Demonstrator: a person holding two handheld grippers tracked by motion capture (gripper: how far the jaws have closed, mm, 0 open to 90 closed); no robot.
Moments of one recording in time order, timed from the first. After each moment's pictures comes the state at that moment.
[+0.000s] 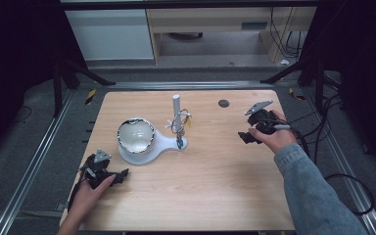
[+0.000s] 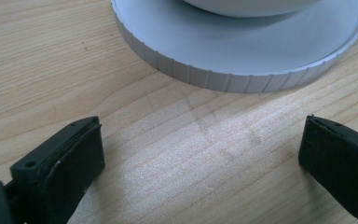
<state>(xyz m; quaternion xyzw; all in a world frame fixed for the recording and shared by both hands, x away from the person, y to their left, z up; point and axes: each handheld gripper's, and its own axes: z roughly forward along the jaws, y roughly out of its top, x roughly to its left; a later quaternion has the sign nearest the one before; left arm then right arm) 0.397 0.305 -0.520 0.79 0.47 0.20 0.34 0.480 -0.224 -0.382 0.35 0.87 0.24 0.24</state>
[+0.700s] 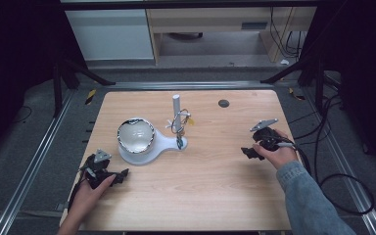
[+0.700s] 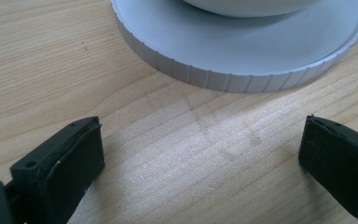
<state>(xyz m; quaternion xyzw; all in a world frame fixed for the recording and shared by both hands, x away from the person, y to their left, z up) 0.397 0.305 -0.520 0.79 0.47 0.20 0.34 0.461 -0.247 -0.442 0.39 0.86 0.26 0.20</state>
